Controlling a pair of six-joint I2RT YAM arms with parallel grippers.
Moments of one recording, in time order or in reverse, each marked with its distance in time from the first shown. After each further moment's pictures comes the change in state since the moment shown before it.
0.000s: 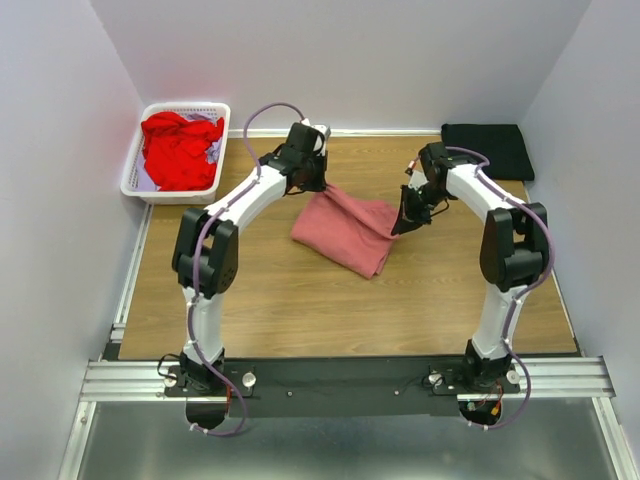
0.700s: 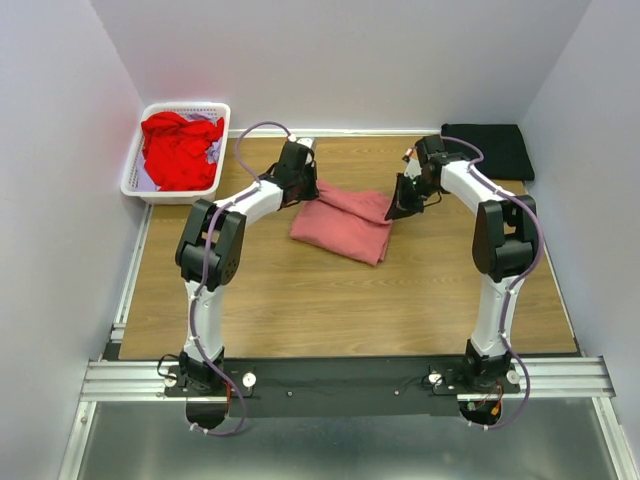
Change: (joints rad) left arm 0.049 0.098 -0.182 0.335 -0.032 -0.071; right arm -0.016 0.130 0.078 0.187 0.009 0.036
